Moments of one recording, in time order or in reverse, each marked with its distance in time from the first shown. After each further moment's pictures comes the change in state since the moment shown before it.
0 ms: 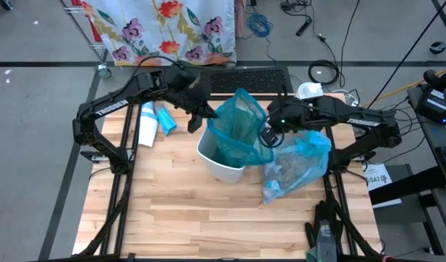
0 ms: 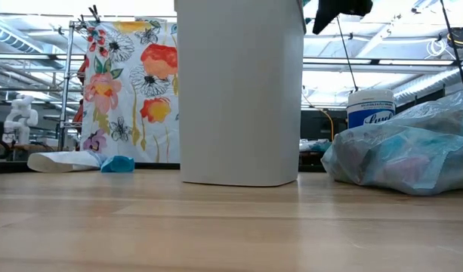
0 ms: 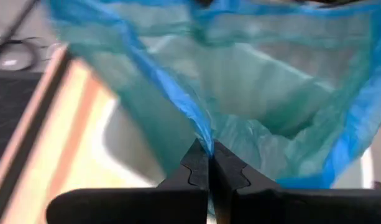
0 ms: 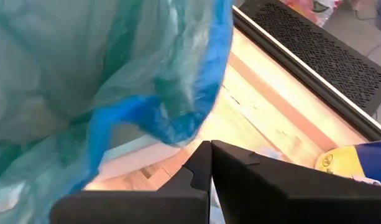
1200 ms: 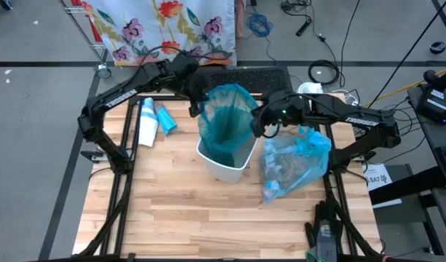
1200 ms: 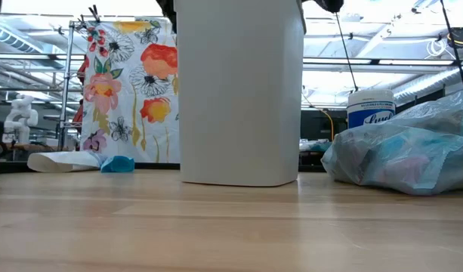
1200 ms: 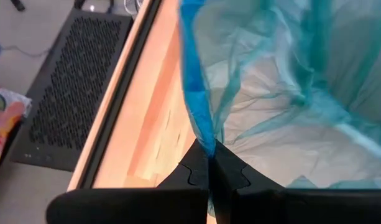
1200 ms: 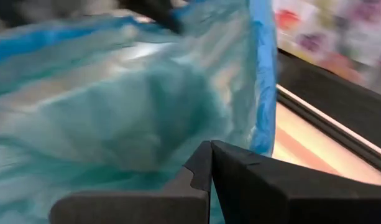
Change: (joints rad) left arm 0.173 0.079 0.000 -0.101 -0.195 0.138; right arm -0.032 0.009 0.000 0.347 -0.011 -0.060
